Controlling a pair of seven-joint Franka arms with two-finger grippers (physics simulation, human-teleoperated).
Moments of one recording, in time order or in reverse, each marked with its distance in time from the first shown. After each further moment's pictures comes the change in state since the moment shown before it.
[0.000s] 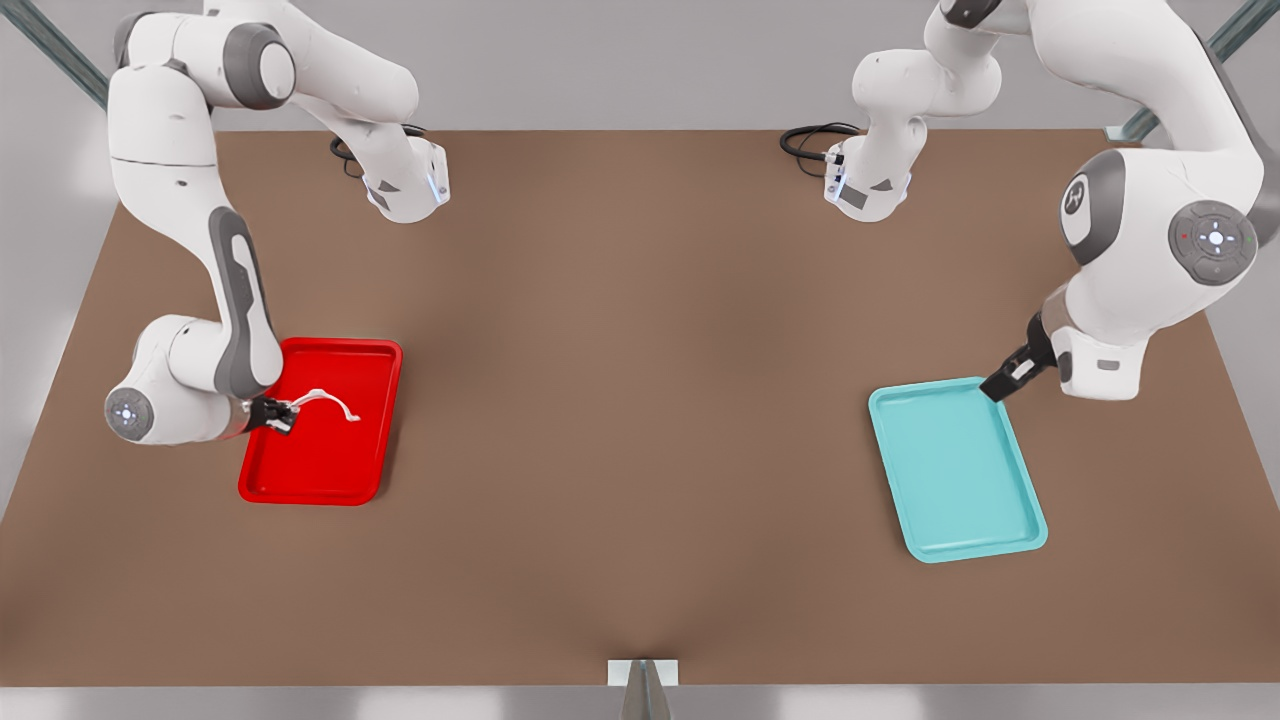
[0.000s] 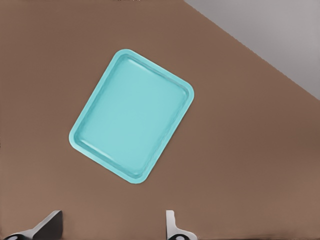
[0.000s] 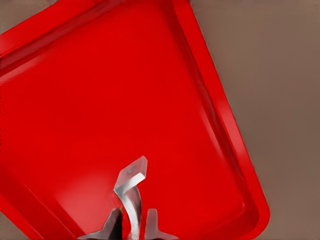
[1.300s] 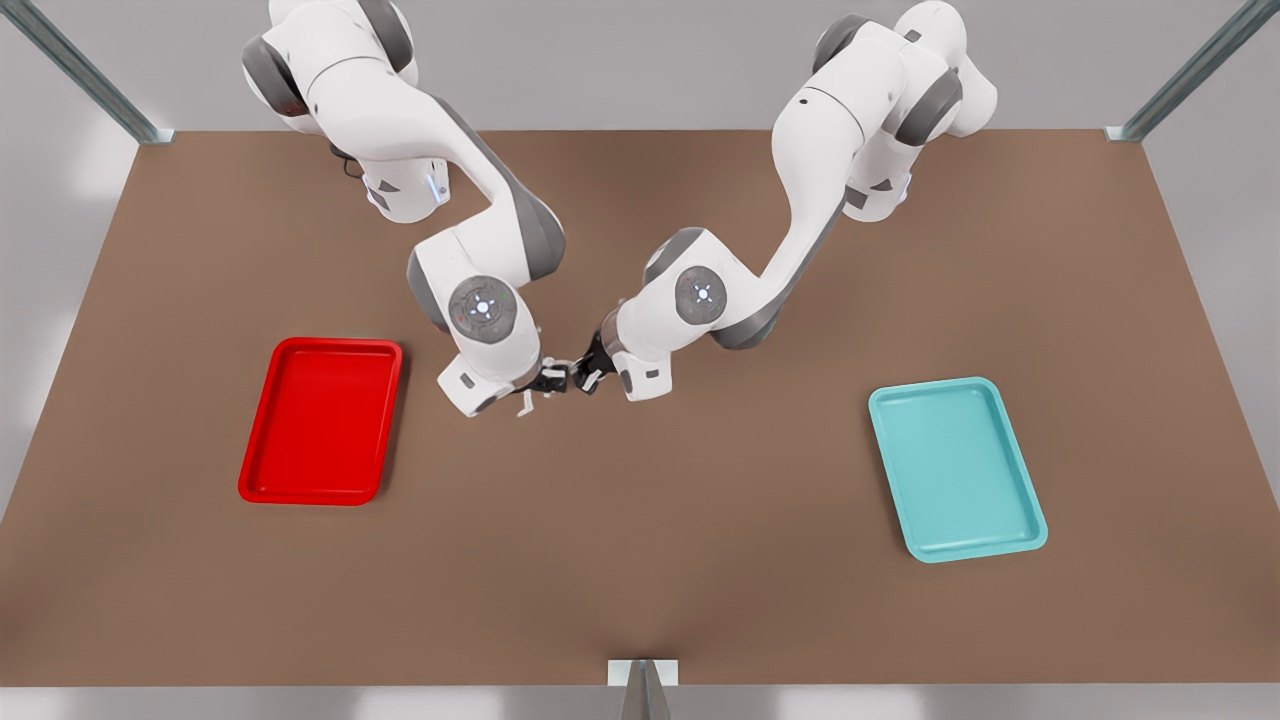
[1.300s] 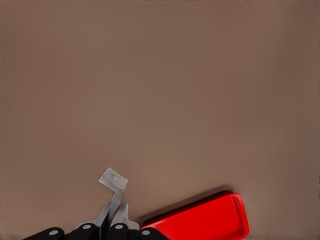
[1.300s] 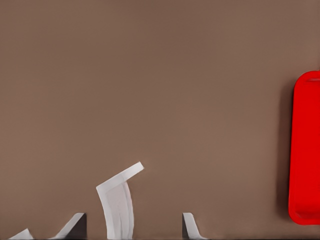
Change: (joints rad) left arm -0.656 0.483 -0.042 0.183 -0.505 0.620 -0.991; right arm 0.753 0.025 0.000 0.510 0.007 -0.276 0.307
